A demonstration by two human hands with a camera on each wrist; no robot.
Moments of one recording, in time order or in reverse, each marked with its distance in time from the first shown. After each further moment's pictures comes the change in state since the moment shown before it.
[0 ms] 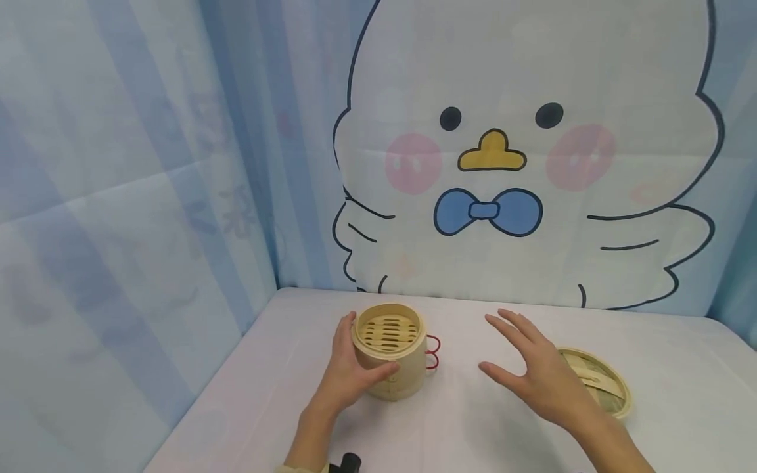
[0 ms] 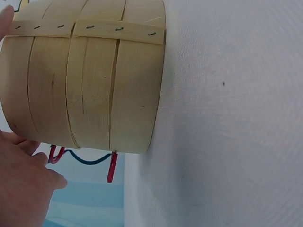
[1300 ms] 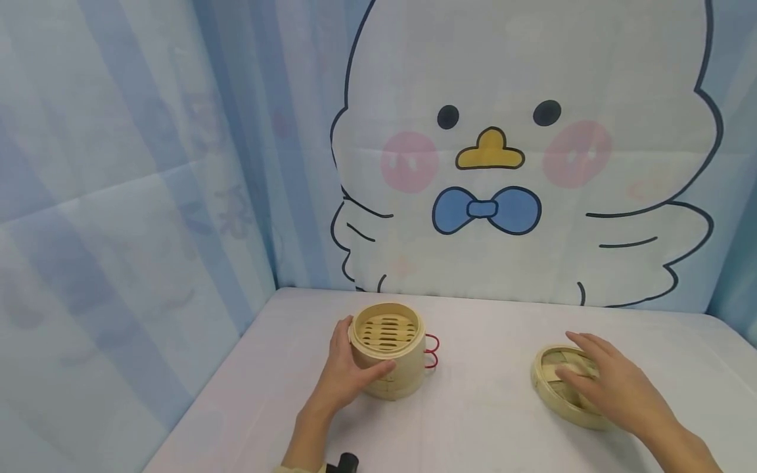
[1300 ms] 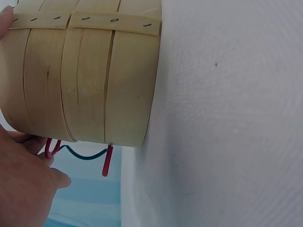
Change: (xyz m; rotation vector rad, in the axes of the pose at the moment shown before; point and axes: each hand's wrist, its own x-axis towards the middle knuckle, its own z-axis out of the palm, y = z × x) left_hand 0.002 -0.006 0.000 -0.014 -0.008 -0.012; right_hand -0.028 0.105 -0.029 -0.146 -0.151 0.267
